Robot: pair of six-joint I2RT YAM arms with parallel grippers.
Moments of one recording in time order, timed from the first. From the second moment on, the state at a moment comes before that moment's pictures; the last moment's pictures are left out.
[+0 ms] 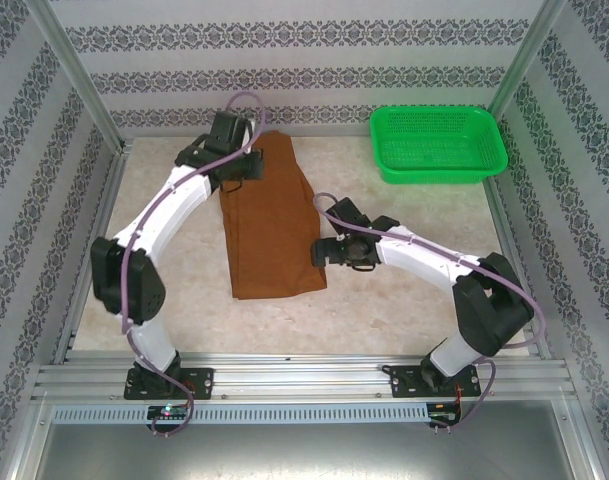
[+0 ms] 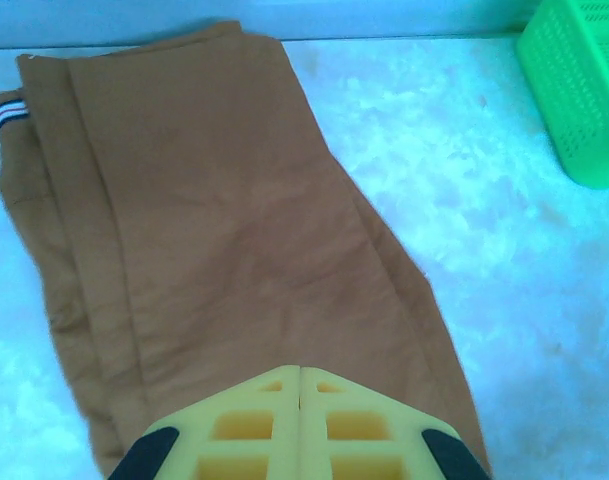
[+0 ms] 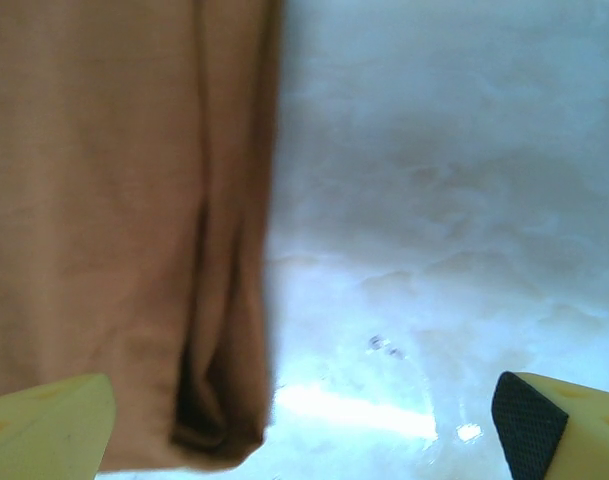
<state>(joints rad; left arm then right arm) -0.35 1.74 1.63 -0.69 -0.01 -0.24 0.62 1.57 1.03 -0.62 0.00 0.56</state>
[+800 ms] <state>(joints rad) -0.71 1.53 0.98 -0.76 -0.13 -0.28 0.55 1.90 1.16 -0.46 -0.34 0.62</state>
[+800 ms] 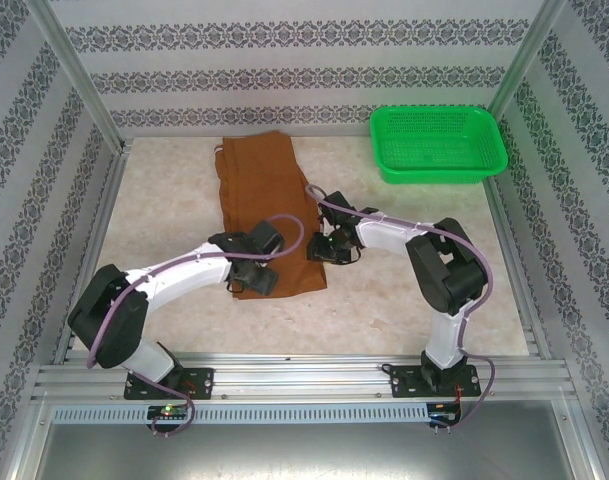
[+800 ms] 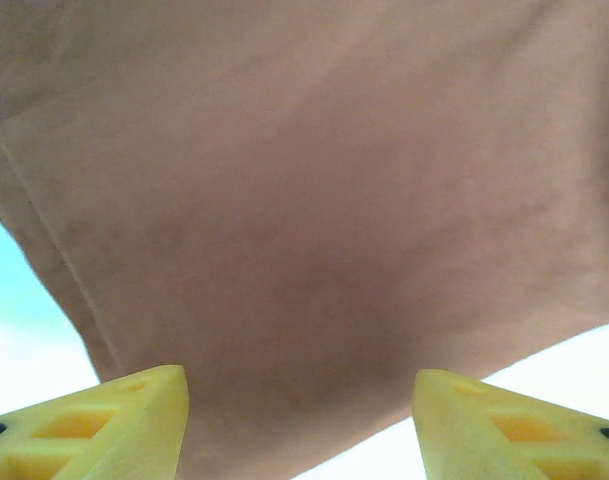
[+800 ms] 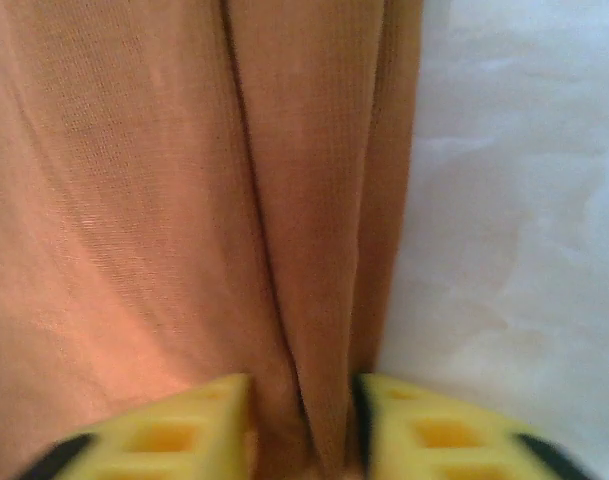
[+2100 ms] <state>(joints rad) -1.01 1.87 1.16 -0.72 -0.35 -0.06 0.39 1.58 0.83 -0.39 -0.29 0.70</state>
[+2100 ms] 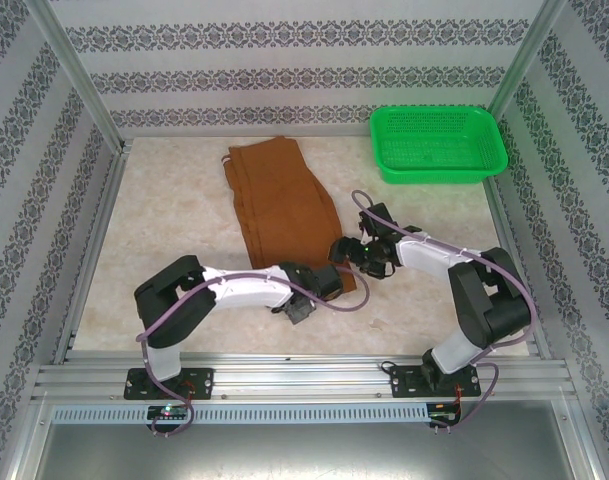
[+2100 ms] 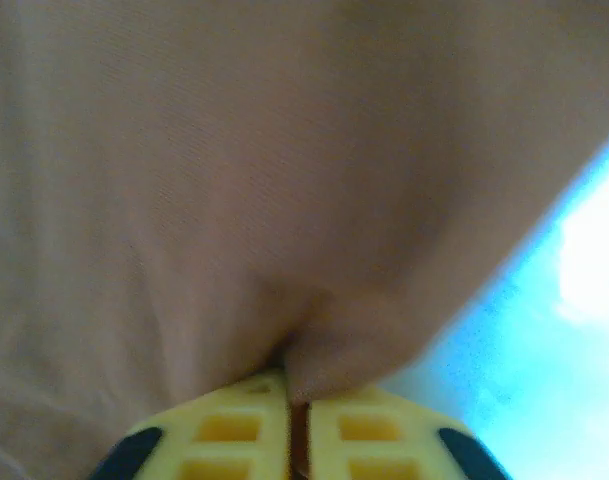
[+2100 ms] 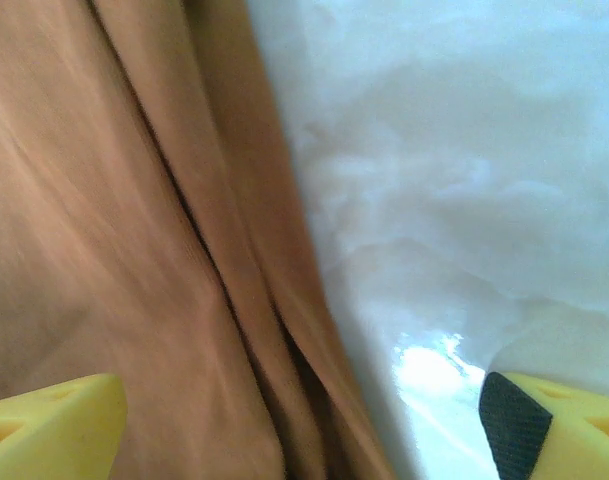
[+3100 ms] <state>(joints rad) -0.94 1.87 1.20 -0.82 -0.30 0.03 0.29 1.51 0.81 -0.45 -0.28 0.69</state>
